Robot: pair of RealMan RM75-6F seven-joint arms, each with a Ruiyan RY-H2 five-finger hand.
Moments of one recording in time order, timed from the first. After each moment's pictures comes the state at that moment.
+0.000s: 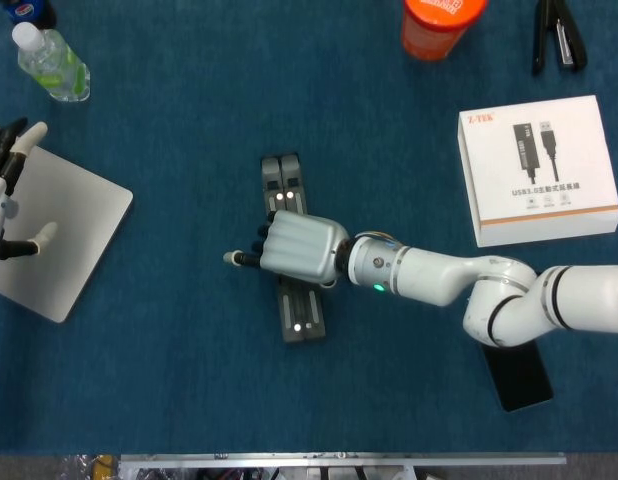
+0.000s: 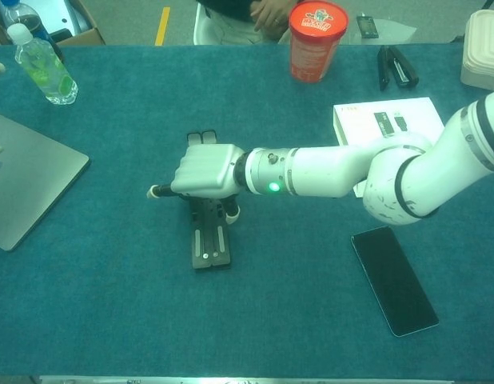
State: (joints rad) left arm -0.31 -1.18 -0.06 -1.51 1.42 1.22 -0.16; right arm 1.25 -1.76 0.03 -1.26 -1.49 0.56 -0.23
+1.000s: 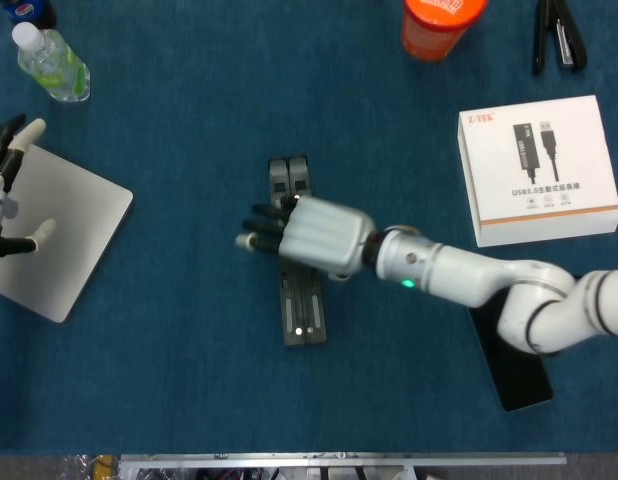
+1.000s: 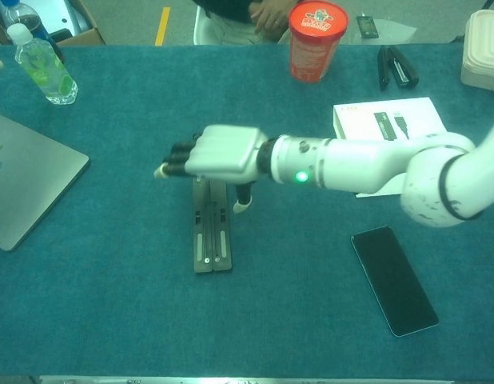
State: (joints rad) left arm -0.31 -1.17 -0.06 -1.51 1.41 1.21 -0.16; right arm 1.14 -1.65 0.03 -1.38 -1.50 0.69 -0.24
